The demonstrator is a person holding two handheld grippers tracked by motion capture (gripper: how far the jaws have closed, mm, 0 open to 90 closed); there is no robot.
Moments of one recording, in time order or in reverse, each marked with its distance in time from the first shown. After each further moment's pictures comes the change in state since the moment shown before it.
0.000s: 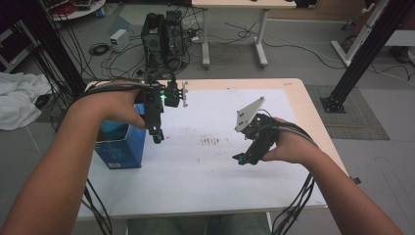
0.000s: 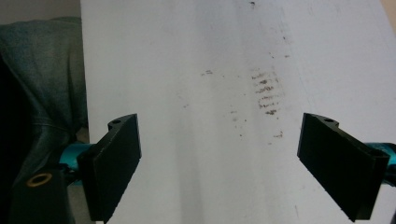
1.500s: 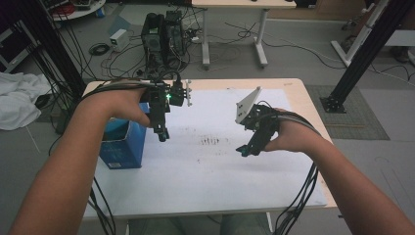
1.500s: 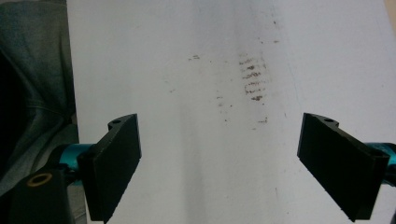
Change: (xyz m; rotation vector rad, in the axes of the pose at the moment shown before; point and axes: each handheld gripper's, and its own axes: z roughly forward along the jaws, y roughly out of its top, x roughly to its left) left arm 0.011 0.006 0.004 -0.043 -0.011 0.036; right arm -0.020 0.007 -0.006 0.072 0.007 -0.016
